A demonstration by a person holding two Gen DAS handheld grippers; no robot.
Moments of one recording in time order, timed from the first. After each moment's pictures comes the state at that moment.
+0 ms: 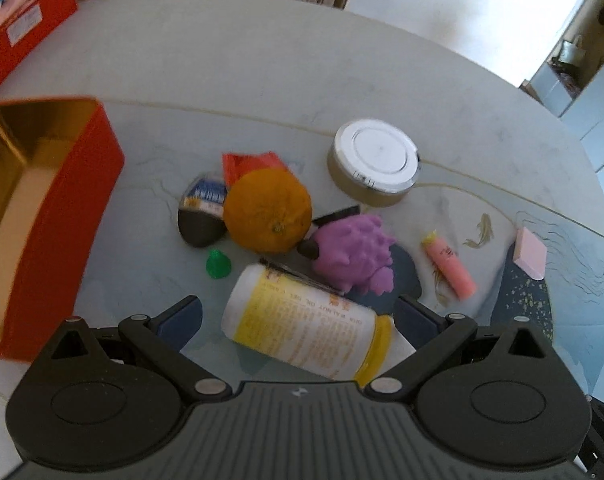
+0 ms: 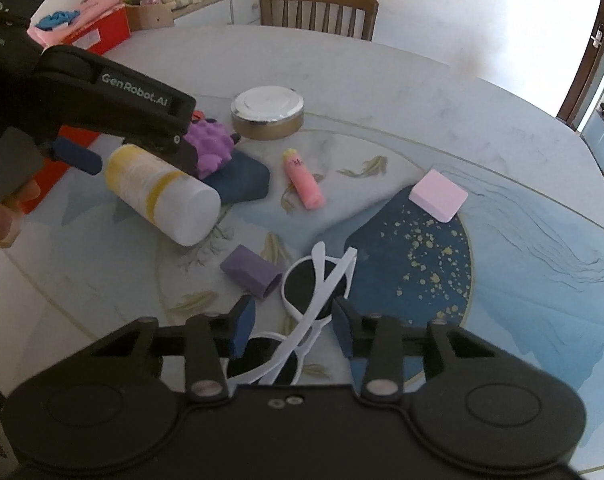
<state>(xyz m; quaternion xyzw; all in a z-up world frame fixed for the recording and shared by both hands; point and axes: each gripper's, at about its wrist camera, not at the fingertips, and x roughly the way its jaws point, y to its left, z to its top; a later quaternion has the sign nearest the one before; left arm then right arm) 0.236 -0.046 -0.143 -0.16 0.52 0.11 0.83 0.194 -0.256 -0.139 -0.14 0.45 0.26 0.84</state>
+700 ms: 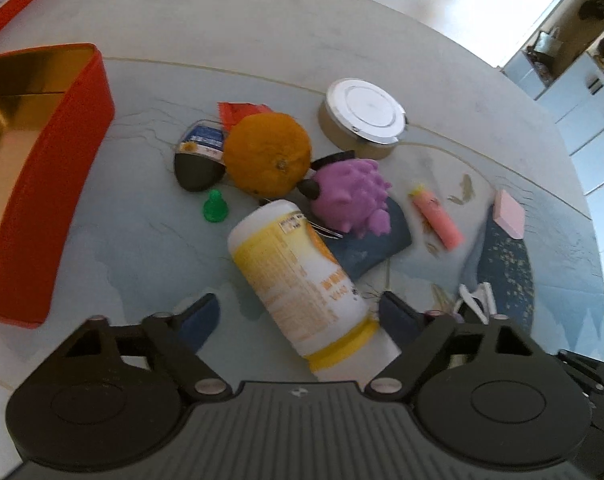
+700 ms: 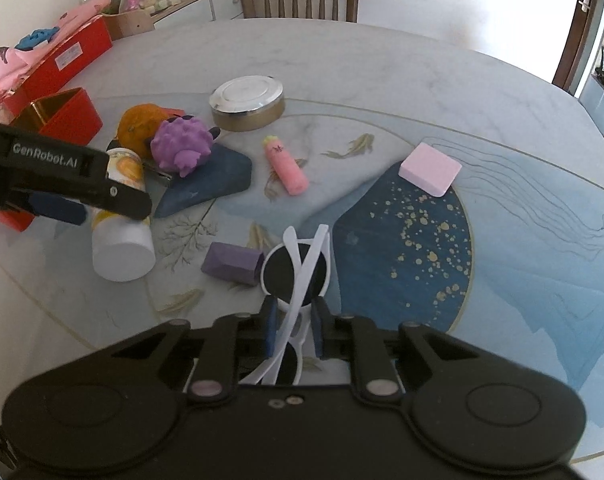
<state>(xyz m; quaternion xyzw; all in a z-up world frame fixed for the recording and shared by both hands) 0.206 -0.036 -0.153 -0.19 0.53 0.05 0.82 0.200 -0.267 -0.144 -0.09 0.47 0.25 0.84</state>
